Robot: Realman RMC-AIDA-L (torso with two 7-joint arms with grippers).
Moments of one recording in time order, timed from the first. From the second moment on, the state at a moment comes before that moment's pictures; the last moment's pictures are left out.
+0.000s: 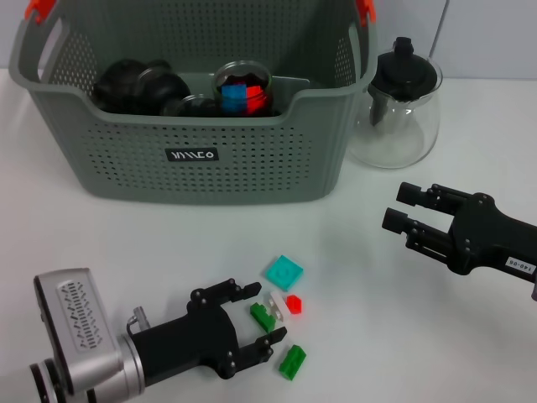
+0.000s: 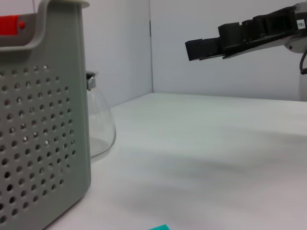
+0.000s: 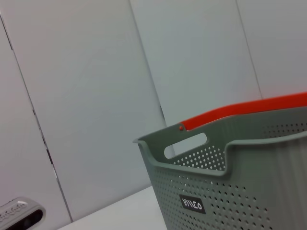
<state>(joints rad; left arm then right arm) -0.40 -2.18 0.58 0.13 1.93 1.30 -0.45 0.45 2.08 -0.56 -0.40 -1.85 -1.63 1.11</state>
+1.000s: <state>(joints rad) -0.38 -2.17 0.57 0.11 1.88 1.27 -0.40 0.45 2.08 -0.56 -0.40 -1.85 -1.63 1.11</state>
